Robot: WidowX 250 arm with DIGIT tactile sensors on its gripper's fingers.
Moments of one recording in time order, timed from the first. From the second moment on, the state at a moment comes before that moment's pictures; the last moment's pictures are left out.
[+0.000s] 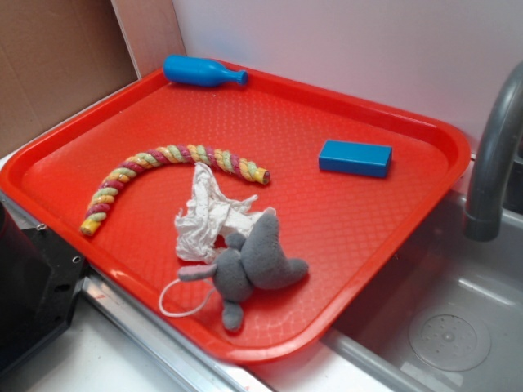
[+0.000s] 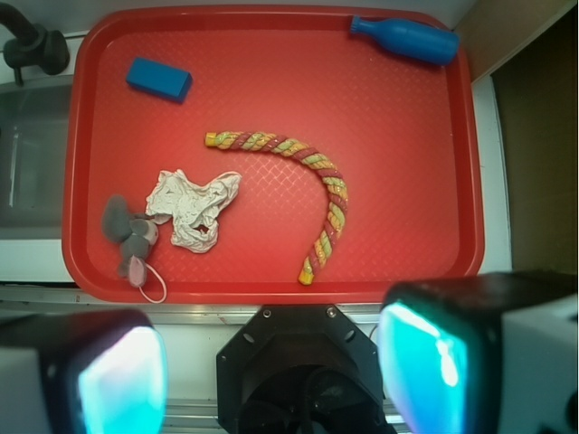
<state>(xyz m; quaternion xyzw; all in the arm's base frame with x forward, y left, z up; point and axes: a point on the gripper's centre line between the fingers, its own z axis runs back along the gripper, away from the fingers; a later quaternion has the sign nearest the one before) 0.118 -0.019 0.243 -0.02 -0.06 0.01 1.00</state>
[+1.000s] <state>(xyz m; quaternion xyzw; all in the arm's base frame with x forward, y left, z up) 0.228 -0.069 0.146 -0.03 -0.08 -0.23 0.97</state>
